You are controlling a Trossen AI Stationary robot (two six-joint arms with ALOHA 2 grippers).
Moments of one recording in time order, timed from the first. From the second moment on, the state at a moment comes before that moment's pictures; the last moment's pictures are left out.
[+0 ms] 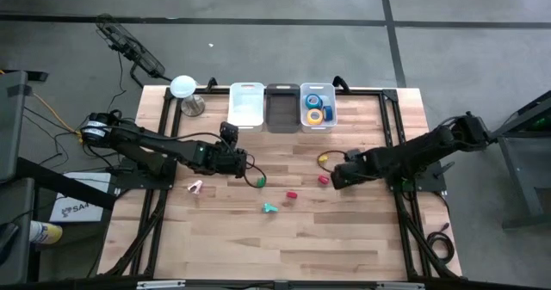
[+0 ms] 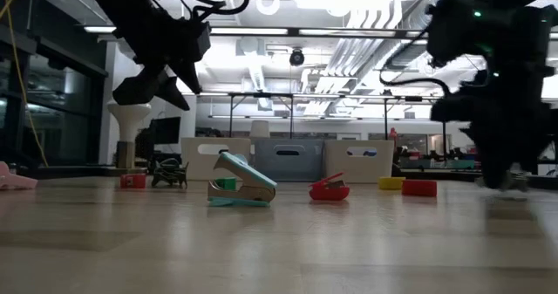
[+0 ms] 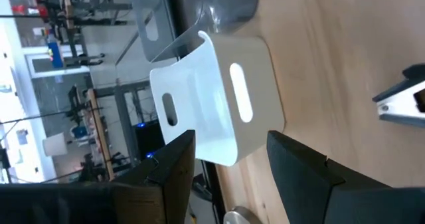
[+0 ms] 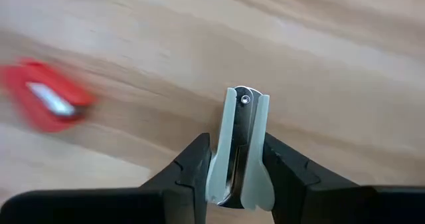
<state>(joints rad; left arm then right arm) -0.15 1.40 0.90 -0.66 -0.94 0.41 0.16 1.33 0.59 -0.72 0.13 1.44</state>
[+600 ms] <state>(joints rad) -0.15 1.37 0.90 -0.83 -0.97 0.14 -0.29 1.22 0.60 -0.17 -0.02 0.57</state>
